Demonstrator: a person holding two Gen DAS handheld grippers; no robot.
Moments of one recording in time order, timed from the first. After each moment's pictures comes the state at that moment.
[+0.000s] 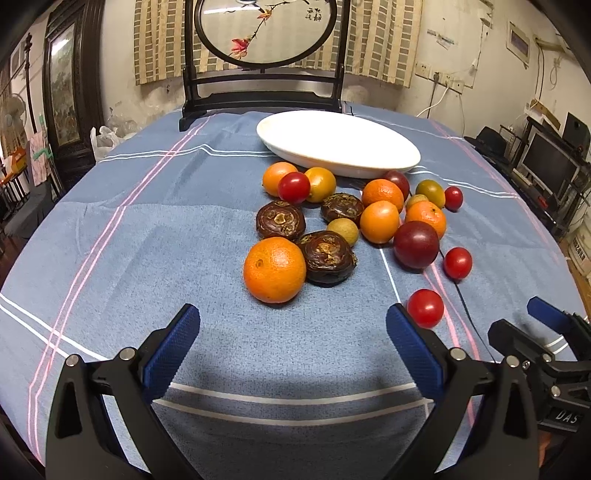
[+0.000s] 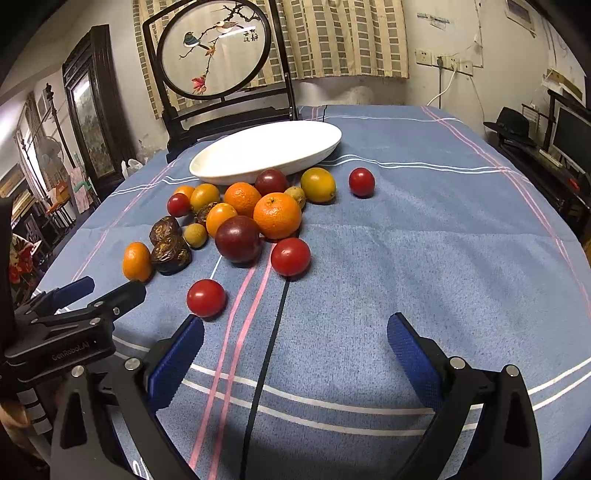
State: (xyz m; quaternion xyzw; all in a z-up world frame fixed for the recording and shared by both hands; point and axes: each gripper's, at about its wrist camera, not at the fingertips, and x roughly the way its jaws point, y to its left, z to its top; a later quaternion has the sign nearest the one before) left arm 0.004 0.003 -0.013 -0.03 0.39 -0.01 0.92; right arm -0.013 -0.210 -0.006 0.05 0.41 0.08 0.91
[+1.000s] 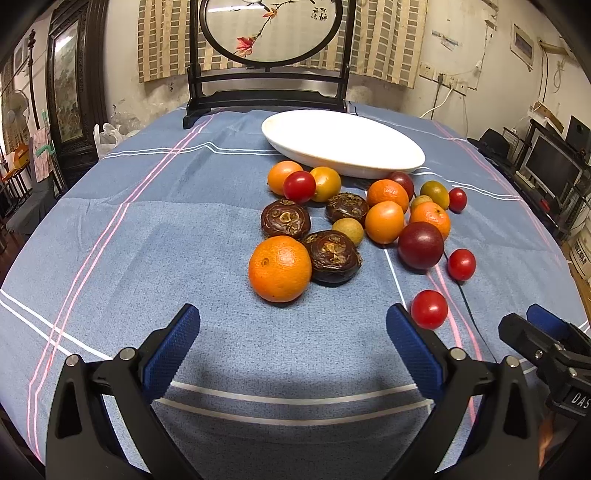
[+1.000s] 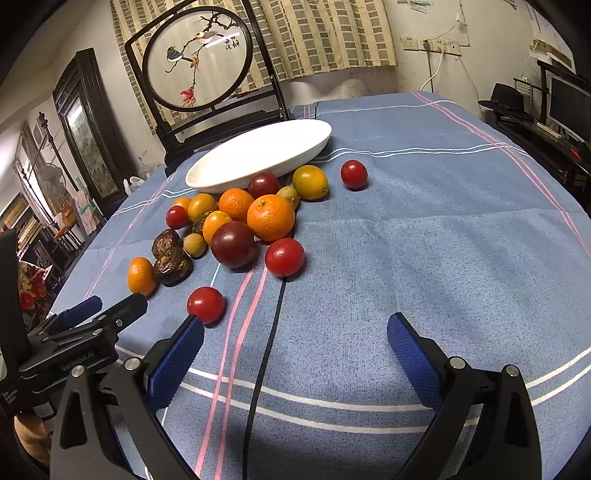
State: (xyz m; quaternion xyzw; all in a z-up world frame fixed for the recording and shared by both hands) left arm 0.006 0.005 -0.014 -0.03 0.40 0.00 0.92; right arm -0.010 -0.222 -0.012 0.10 0.41 0.09 0.90
